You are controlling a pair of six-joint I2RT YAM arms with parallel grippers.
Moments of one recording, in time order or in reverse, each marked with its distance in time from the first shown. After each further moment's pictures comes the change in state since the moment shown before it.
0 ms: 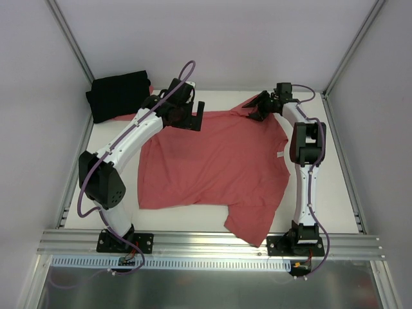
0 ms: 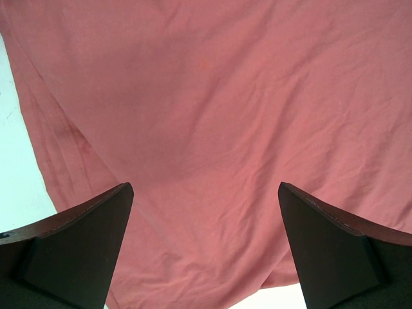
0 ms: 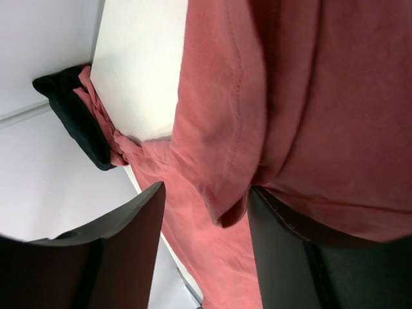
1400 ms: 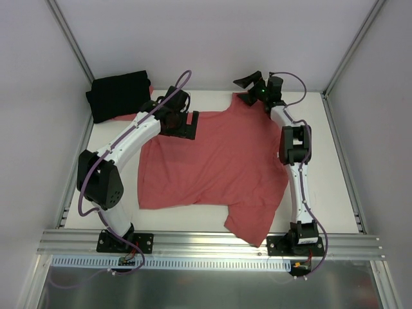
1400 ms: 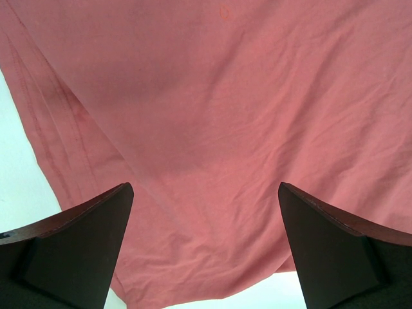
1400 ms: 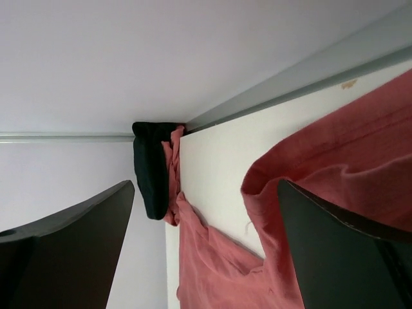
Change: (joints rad) left arm 0.047 -0.018 -0.132 -0.005 0.048 -0.004; right arm 0.063 0.240 0.256 0.573 0.077 0.235
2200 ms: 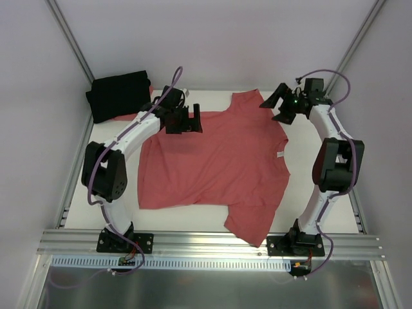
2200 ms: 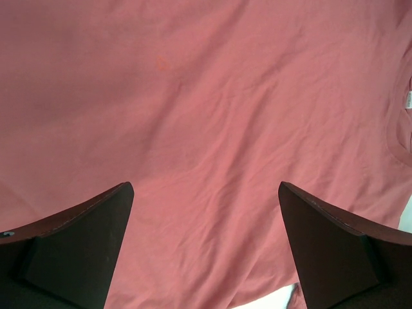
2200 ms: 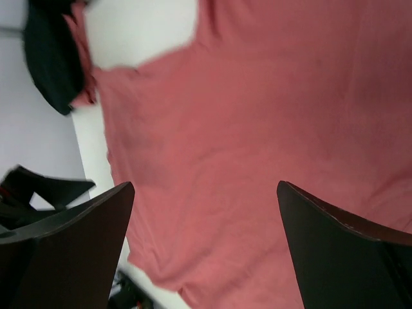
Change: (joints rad) left arm 0.082 0.047 -0.073 0.265 0.247 -0.129; right arm -0.169 -0.858 -0.693 -0.636 -0.042 -0.640
